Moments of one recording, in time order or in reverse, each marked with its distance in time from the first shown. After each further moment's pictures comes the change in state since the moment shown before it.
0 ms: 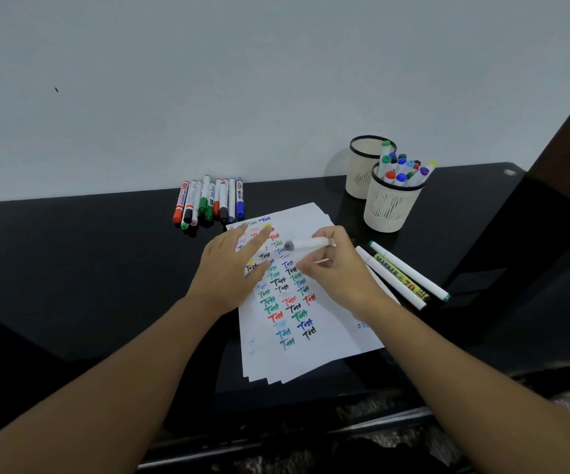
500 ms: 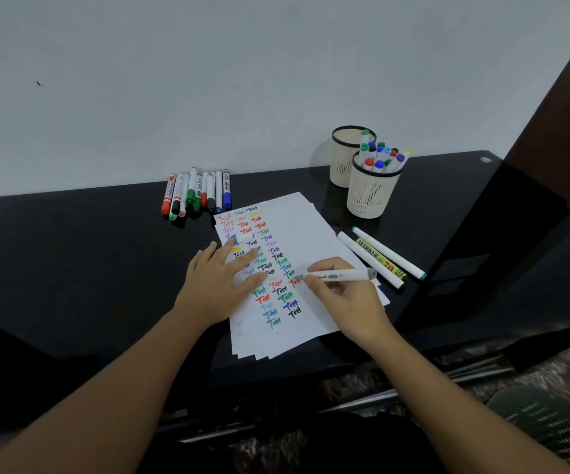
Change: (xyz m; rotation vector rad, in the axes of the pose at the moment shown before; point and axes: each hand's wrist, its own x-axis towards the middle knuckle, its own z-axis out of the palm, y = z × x) left_hand -0.037 0.020 -0.006 0.003 -0.300 -0.167; right_hand -0.074 0.033 -0.009 0.041 0.144 -0.099
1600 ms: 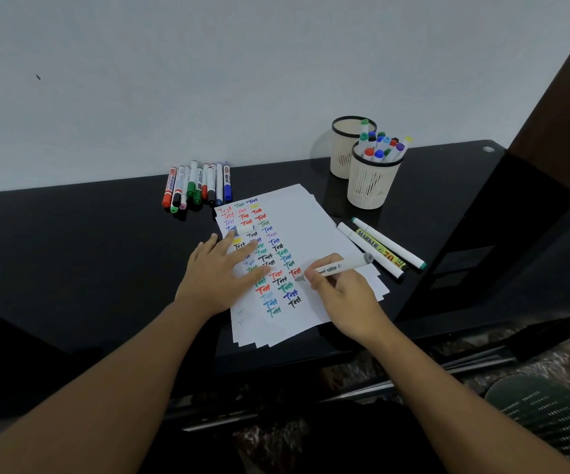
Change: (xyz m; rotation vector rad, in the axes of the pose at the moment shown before) left_hand 0.001 0.003 -0.001 0.057 -0.044 -0.025; right_hand -0.007 0.001 -0.001 -0.234 -0.099 0.045
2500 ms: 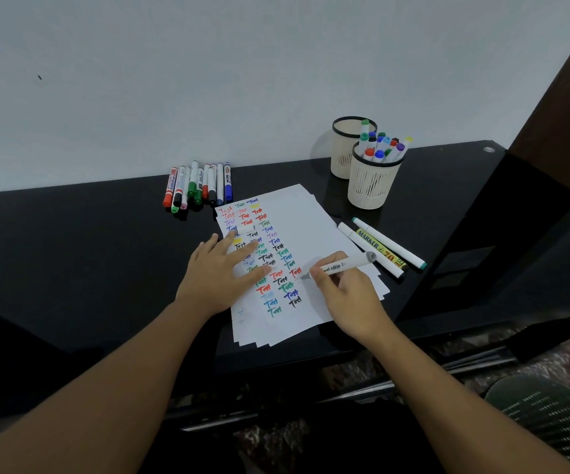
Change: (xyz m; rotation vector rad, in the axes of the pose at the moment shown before) left_hand 0.001 -0.003 0.003 -0.023 0.023 0.001; right_hand -0.001 -0.002 0.000 0.003 0.053 -0.013
